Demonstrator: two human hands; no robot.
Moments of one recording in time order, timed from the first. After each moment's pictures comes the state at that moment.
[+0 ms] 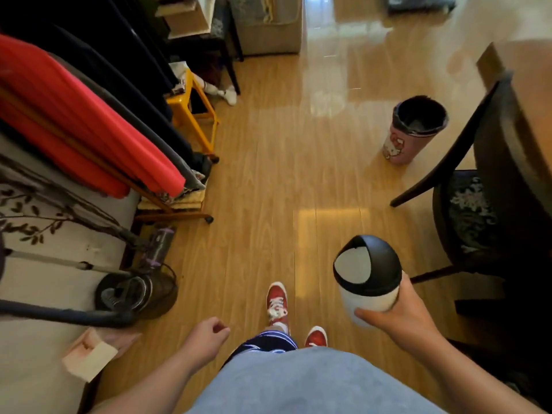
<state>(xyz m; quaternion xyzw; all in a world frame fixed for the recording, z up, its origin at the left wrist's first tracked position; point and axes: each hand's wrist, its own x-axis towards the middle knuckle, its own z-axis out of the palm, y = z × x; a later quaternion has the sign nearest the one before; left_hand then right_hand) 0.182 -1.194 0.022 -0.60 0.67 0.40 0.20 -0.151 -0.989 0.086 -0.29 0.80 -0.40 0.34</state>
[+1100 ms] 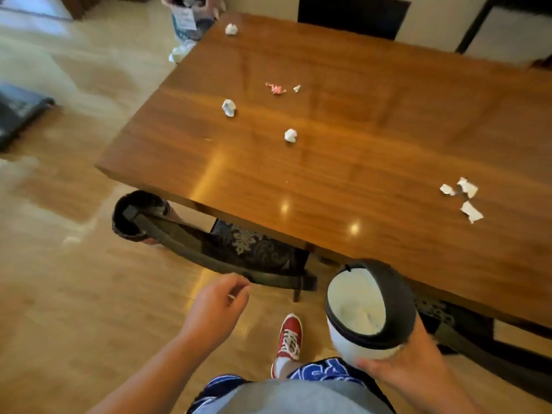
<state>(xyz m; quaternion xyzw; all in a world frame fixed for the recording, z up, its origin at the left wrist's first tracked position) -0.488 -1.151 0.115 0.11 0.91 0.34 0.22 -0.323 -0.873 0.151 0.24 0.79 -0.56 0.01</state>
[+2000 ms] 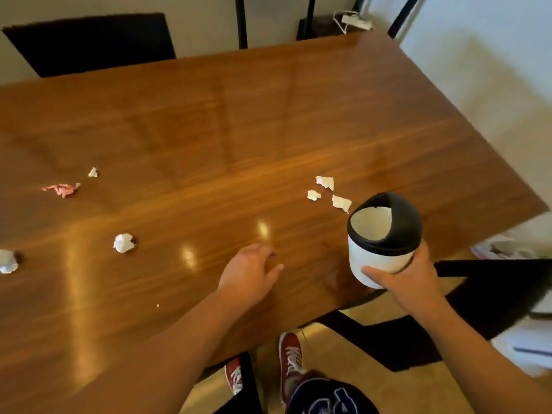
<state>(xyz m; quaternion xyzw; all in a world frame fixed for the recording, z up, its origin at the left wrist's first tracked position) -0.648 -0.813 0.089 0.54 0.77 0.17 0.30 -0.369 -0.692 0.119 0.60 0.66 -0.39 -0.23</state>
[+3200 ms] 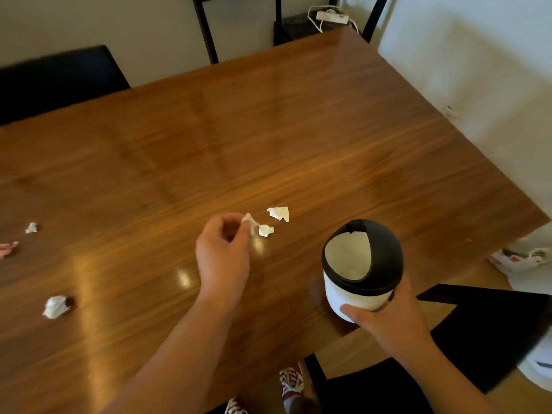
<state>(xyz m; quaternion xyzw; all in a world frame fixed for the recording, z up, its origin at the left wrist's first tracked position) -0.579 -0.661 0.156 0.22 0.76 0.56 0.25 -0.317 -0.620 0.101 0.58 0.61 -0.49 -0.24</state>
